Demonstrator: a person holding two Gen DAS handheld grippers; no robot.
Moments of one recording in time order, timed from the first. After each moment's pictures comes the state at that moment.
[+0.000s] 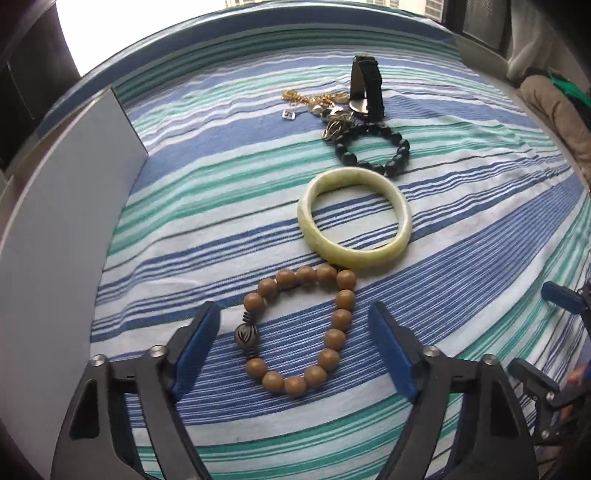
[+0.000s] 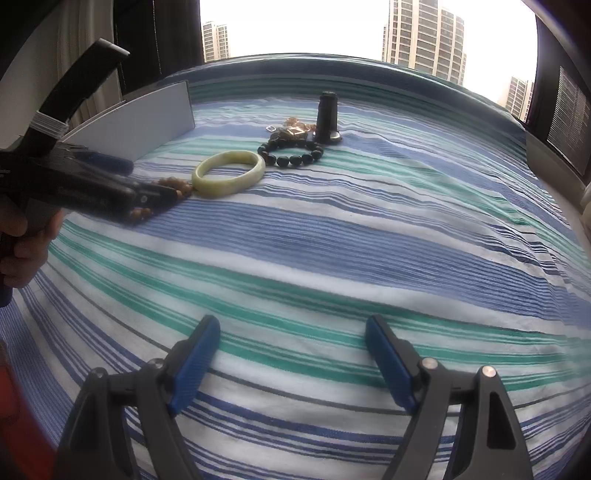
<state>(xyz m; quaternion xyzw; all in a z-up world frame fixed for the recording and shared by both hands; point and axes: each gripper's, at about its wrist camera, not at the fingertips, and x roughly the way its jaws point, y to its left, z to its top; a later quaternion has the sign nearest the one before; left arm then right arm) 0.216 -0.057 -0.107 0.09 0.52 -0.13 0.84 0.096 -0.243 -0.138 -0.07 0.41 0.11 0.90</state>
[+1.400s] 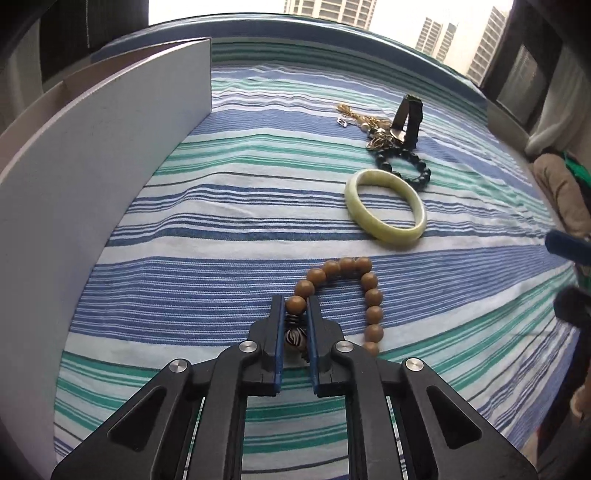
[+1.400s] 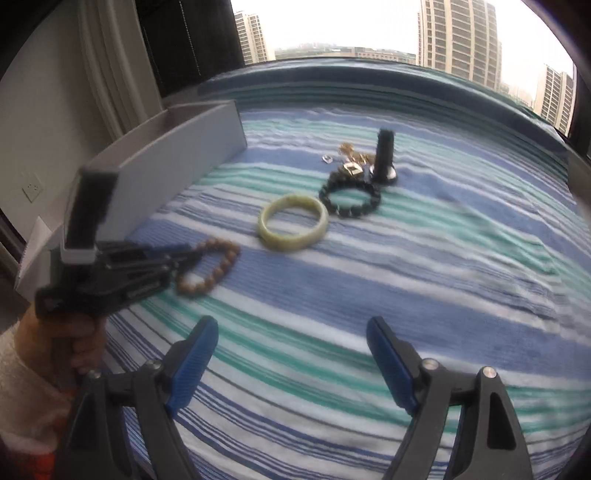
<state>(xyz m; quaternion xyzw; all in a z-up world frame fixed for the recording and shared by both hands) 0.173 0.004 -0.101 -0.05 0.48 -0.10 0.87 0.139 -0.202 -0.054 -0.07 0.42 0.21 0.88</state>
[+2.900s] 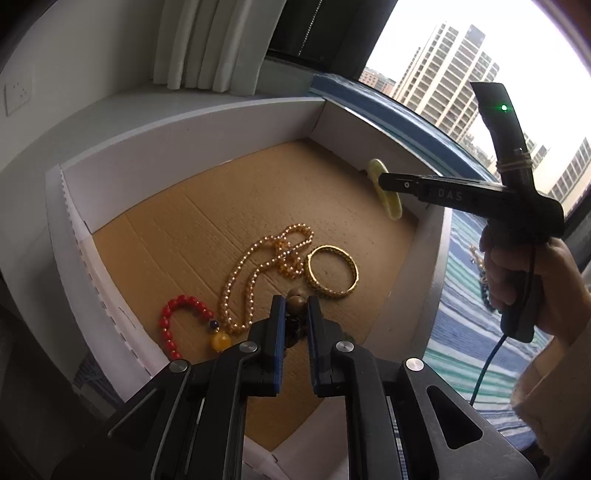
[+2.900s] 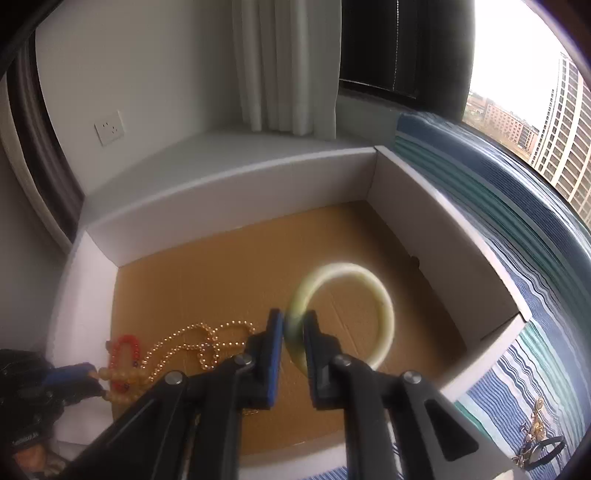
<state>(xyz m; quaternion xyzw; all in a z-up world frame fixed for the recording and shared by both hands) 0.054 0.265 -0.030 -0.21 0.41 0.10 0.88 0.239 0.180 -0.034 -0.22 0.40 0.39 0.80</state>
